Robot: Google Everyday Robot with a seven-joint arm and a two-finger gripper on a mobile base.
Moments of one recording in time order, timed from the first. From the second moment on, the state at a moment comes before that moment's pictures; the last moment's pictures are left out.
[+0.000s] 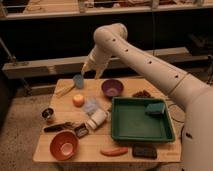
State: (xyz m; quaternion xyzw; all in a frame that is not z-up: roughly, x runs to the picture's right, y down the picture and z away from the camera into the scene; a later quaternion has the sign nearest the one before) arm -0.066 -0.086 0.716 -0.05 -0.29 -0.56 0.77
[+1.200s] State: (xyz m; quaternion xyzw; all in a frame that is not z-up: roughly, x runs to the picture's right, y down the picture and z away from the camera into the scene) arm -0.195 -0.056 0.754 -0.06 -0.34 -0.53 0.77
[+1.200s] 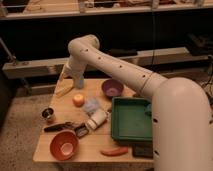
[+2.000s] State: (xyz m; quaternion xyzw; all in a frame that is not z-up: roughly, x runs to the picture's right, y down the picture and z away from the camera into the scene) arm -0.232 -0.064 0.797 -0.04 -0.33 -0.55 0.76
